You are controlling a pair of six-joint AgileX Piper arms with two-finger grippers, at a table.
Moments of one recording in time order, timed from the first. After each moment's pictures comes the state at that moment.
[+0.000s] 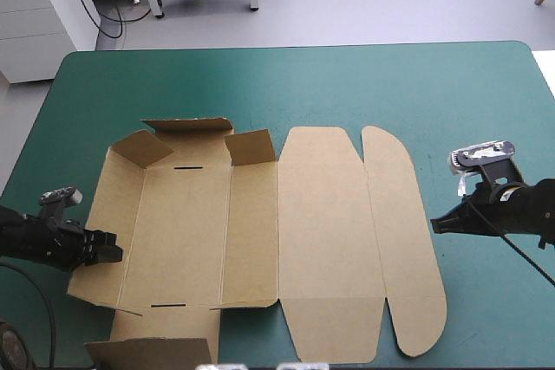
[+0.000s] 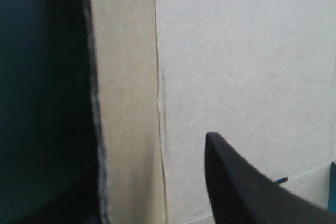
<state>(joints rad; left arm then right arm) 0.57 1.34 -0.77 -0.55 1.20 0.80 -0.05 1.04 -0.95 0.18 1.04 -0.40</state>
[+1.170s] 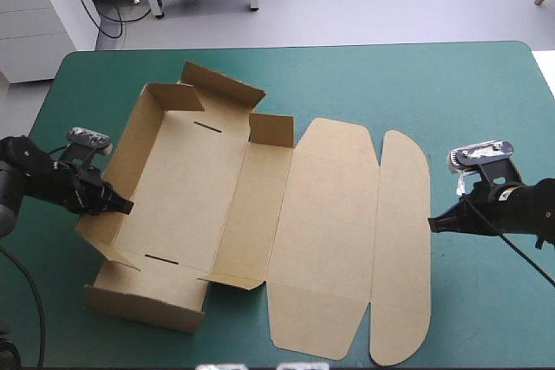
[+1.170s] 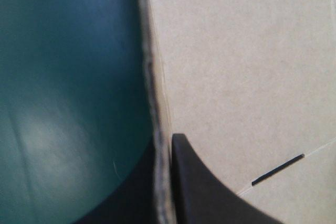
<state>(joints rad) 0.21 1.34 -1.09 -0.33 1.15 0.71 -0.05 1.04 -0.95 0.21 1.04 -0.40</state>
